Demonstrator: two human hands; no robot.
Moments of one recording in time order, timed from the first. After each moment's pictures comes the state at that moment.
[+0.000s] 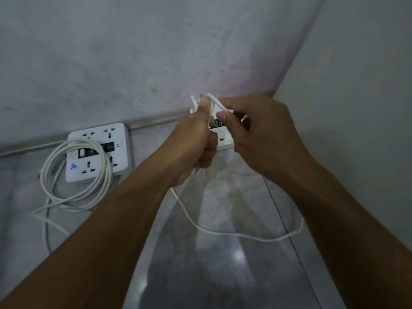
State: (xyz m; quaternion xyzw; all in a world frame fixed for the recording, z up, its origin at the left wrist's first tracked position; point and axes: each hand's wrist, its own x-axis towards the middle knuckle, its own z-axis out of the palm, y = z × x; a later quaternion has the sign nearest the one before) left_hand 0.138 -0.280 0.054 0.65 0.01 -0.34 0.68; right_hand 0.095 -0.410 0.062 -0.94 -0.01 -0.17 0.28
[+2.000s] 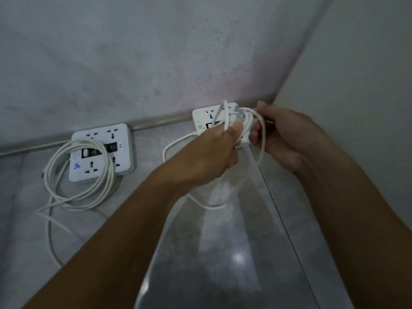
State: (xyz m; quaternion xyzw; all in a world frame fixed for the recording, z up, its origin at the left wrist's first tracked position) left_hand 0.119 -0.286 0.064 0.75 -0.15 -0.33 0.55; right_hand 0.116 -0.450 0.045 -0.48 0.31 0.01 0.82
